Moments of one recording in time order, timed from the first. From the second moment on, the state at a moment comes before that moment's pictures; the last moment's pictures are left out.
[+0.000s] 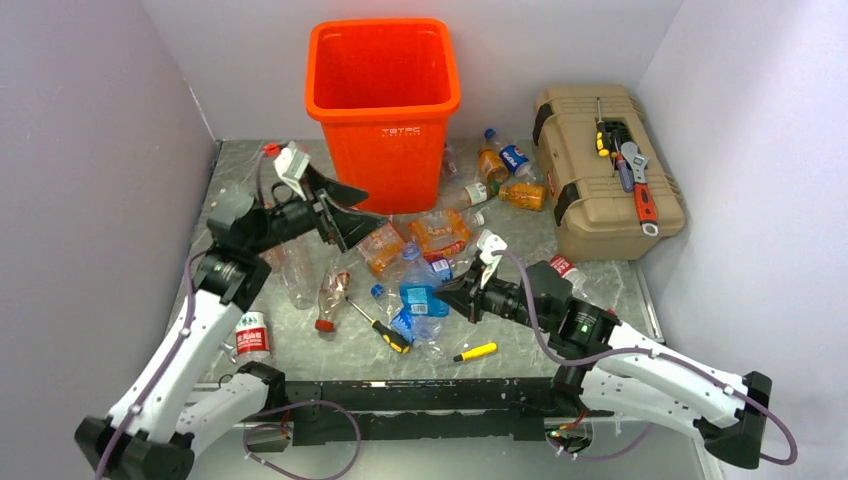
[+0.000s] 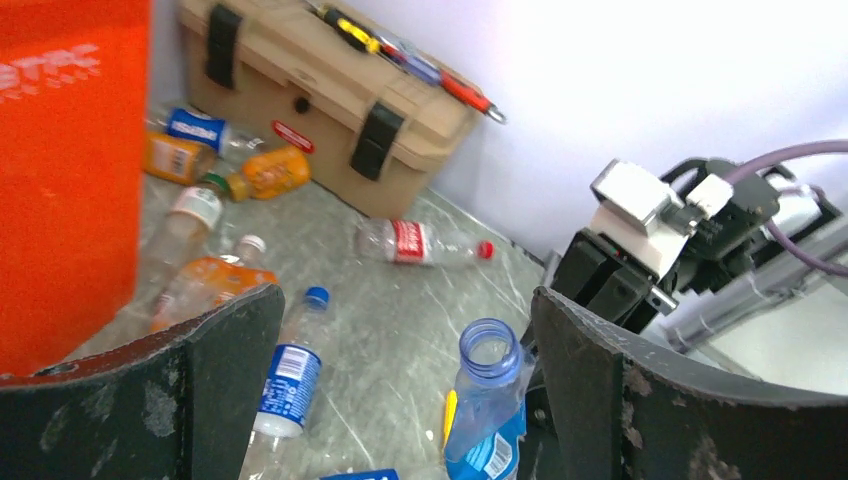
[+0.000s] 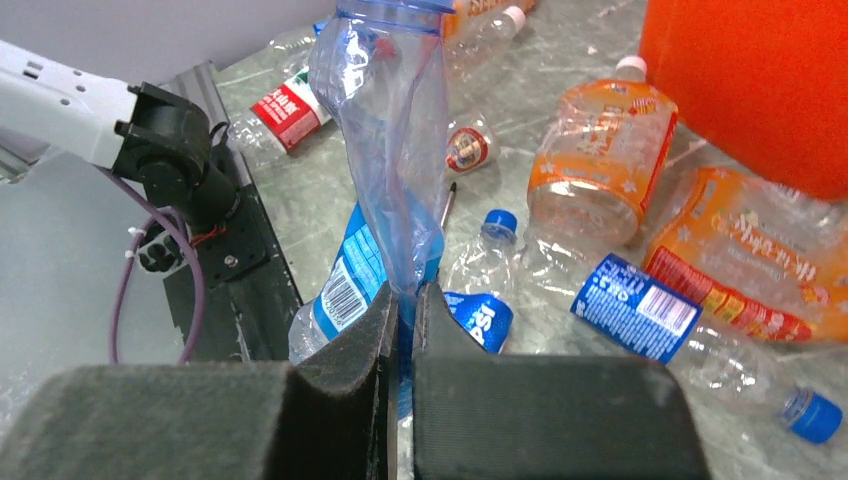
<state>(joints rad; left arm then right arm) -0.35 0.88 0.96 0.04 0.67 -0.49 1.00 0.71 0.65 -0.09 -0.09 0.19</state>
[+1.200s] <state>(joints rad) -0.44 0.84 0.72 0.41 0.86 -0.57 1.04 0.81 0.58 0.21 -0.02 0.18</state>
